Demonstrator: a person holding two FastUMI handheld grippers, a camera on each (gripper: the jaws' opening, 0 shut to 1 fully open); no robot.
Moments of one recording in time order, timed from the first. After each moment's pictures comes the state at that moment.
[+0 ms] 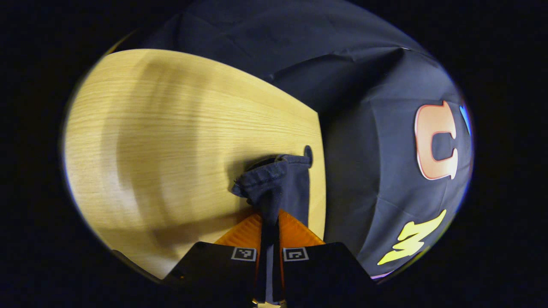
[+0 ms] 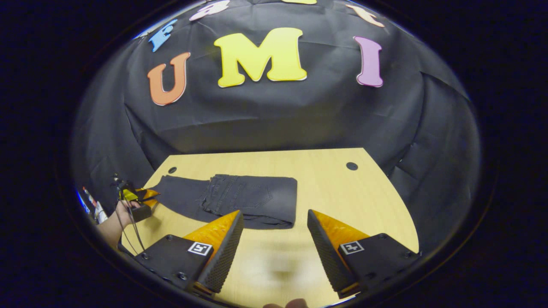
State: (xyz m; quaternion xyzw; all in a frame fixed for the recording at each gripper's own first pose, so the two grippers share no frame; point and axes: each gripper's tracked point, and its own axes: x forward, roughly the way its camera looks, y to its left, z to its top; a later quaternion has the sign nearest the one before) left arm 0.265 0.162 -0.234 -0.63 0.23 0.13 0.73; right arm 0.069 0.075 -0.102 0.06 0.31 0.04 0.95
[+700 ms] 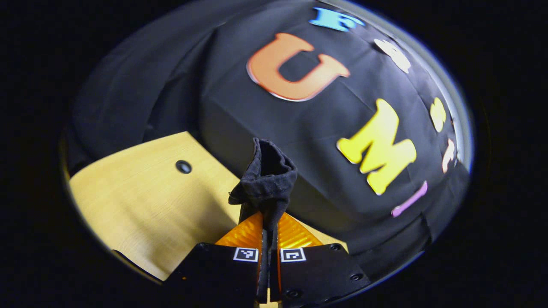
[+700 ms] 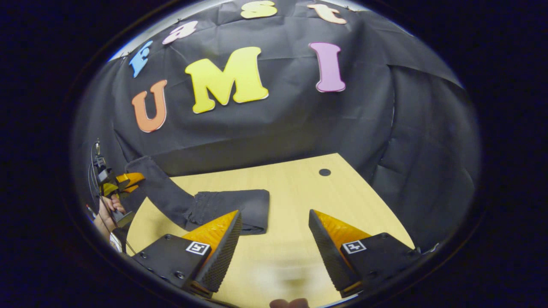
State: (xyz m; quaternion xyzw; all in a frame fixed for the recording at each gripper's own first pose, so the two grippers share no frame) left arm 0.249 -0.008 -0.036 -0.31 0.16 -0.08 0.93; right arm 0.039 -0.030 -0.084 0.12 0.25 -0.01 0.96
